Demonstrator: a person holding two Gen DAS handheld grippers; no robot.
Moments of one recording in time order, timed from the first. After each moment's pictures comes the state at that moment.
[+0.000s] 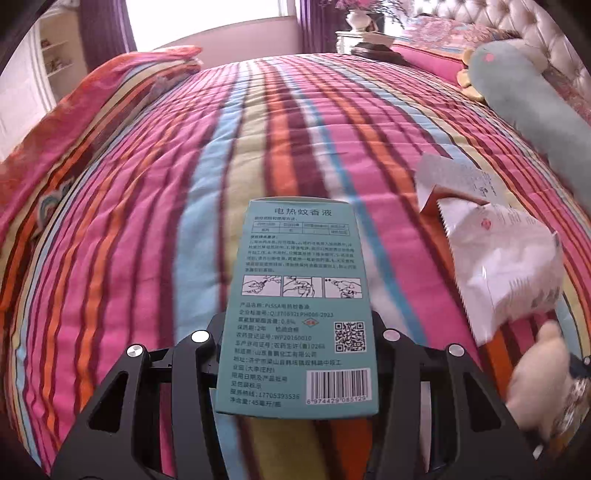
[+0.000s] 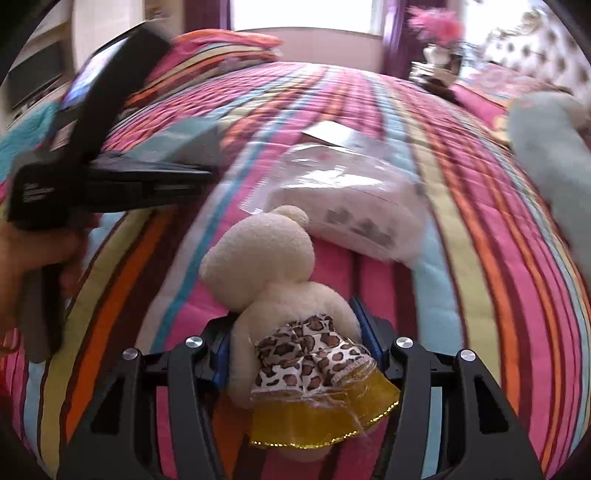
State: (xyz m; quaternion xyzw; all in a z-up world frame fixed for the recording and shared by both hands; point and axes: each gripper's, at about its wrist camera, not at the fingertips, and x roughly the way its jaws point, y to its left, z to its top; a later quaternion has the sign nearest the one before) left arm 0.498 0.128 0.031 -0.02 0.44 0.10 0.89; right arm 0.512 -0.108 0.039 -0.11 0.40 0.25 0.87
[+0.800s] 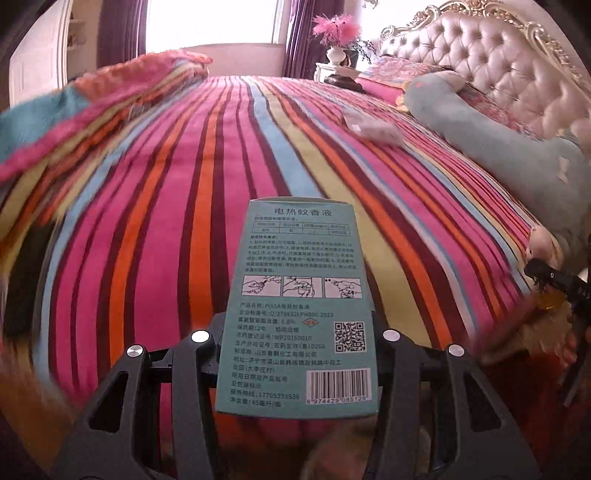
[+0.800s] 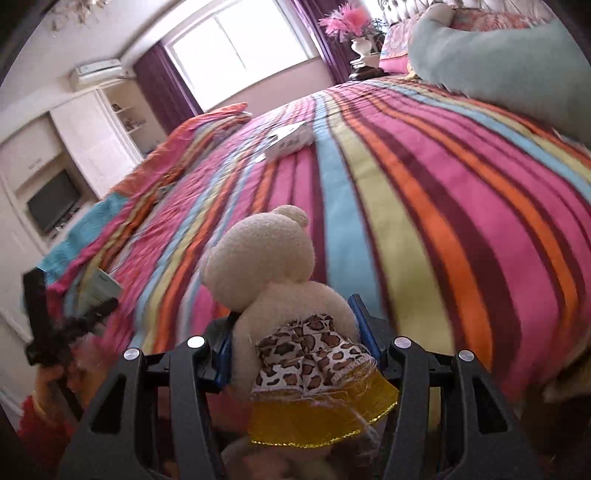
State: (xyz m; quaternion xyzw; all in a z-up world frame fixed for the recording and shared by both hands) left arm 0.087 0.109 0.033 -0.08 0.38 0.03 0.92; right arm 0.258 -0.308 0.038 0.12 0.38 0.29 0.87
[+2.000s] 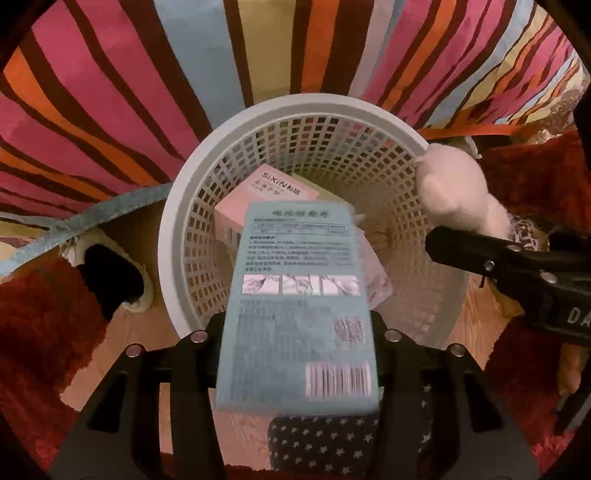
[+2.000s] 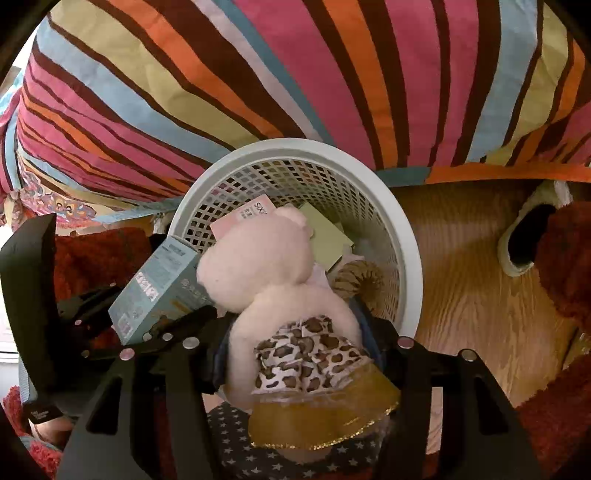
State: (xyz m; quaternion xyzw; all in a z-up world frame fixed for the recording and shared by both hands) left arm -0.011 -0.021 -0.222 -0.06 0.67 -0.04 0.74; right arm 0.149 -0.230 -0.182 0.02 0.67 0.26 0.70
